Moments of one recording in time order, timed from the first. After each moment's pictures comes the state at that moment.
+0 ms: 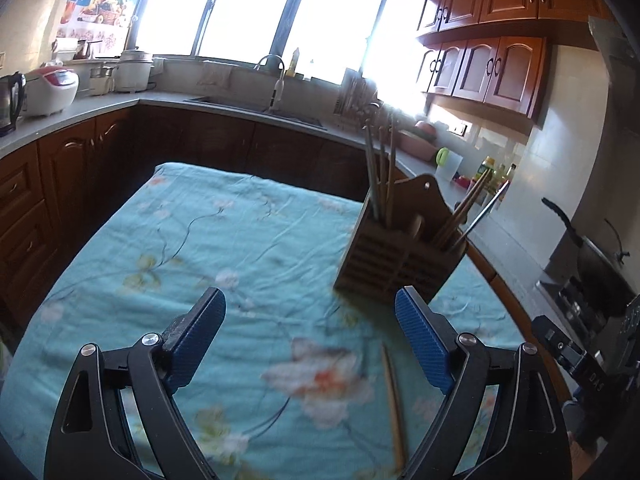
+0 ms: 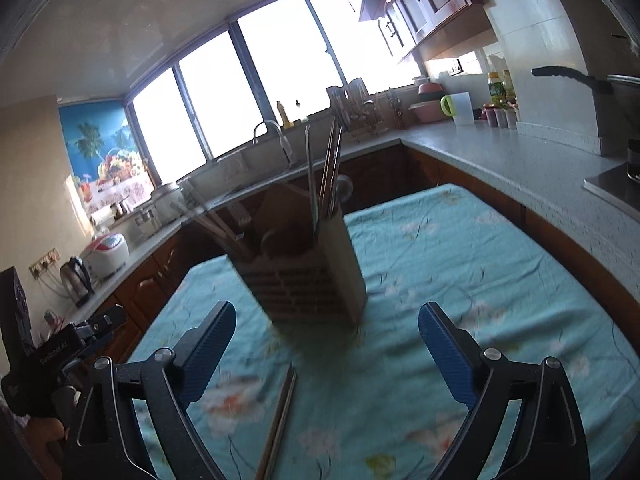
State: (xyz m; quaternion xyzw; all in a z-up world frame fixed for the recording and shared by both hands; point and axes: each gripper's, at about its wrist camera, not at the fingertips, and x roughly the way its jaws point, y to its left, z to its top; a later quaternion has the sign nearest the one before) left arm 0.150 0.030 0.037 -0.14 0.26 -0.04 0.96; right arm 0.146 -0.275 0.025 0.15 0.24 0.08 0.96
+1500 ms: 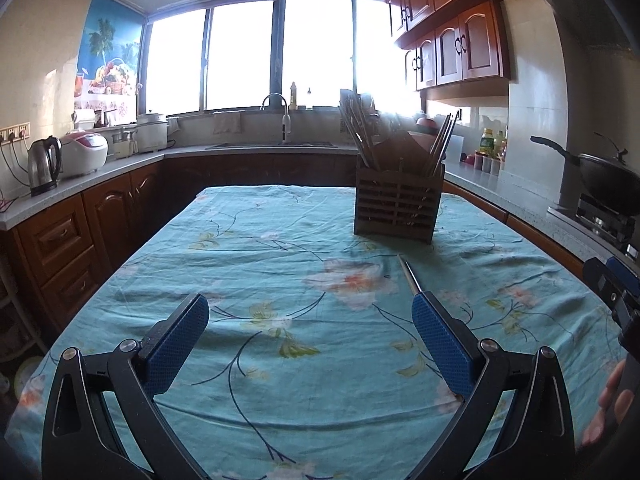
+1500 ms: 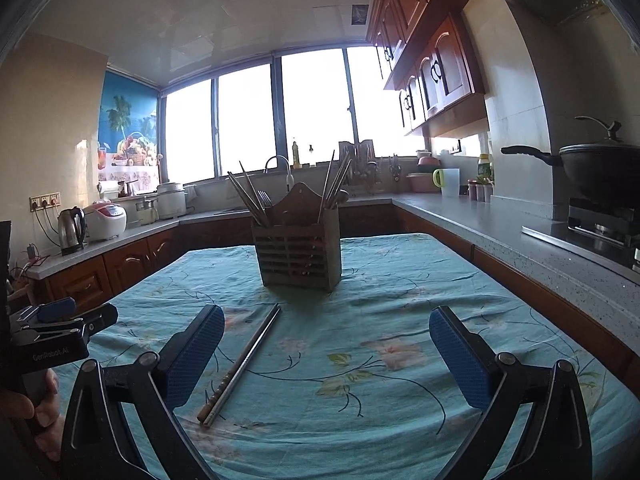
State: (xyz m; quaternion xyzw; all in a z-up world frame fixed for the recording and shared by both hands) left arm 0.008 -0.005 -0.010 -0.01 0.19 0.01 0.98; right arm -0.009 -0.264 -0.002 0.03 0.12 0.05 0.99
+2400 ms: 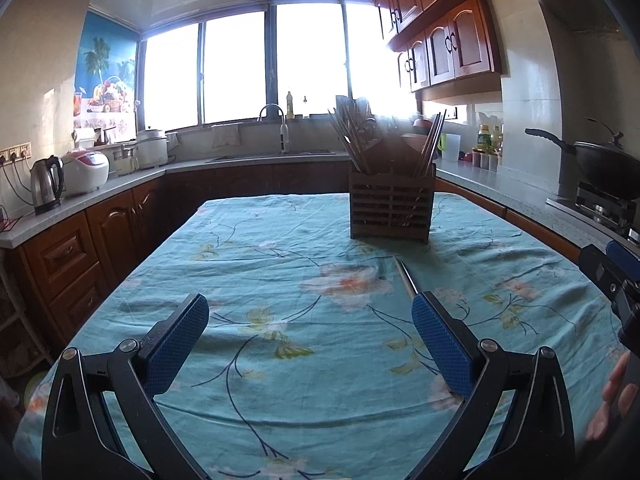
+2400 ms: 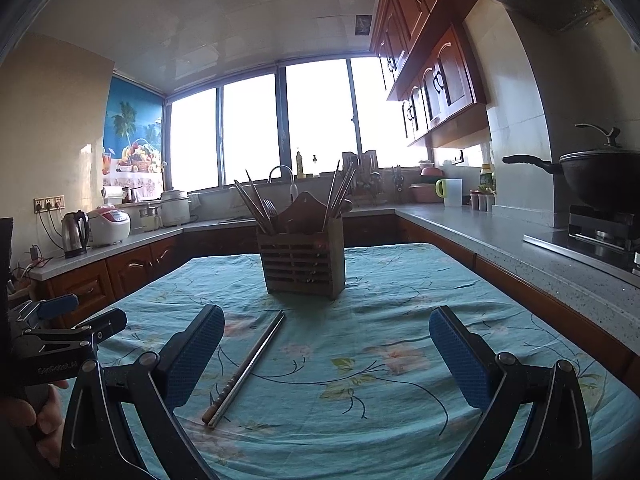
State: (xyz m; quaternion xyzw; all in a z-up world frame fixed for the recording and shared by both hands) left arm 0.000 -0.019 -0.011 0.01 0.17 0.01 0.98; right arm -0.019 -0.260 -0.001 0.03 0.10 0.06 0.99
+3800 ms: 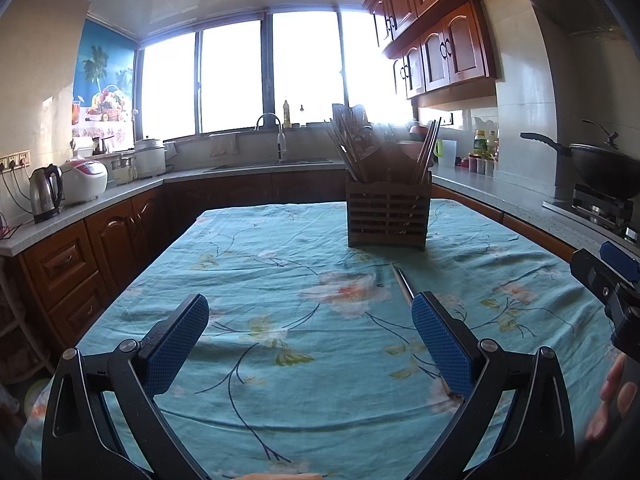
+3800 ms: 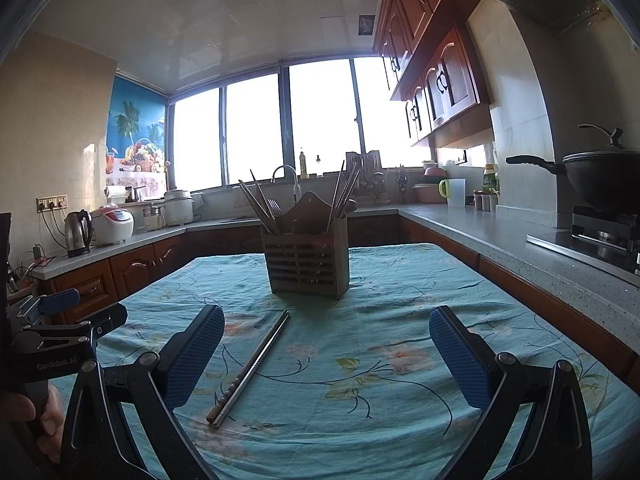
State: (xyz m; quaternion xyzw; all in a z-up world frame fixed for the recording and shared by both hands) left arm -0.005 -0.020 -0.008 0.02 0.16 0.01 0.99; right arm -0.019 -0.257 -0.002 0.03 0.10 0.06 0.99
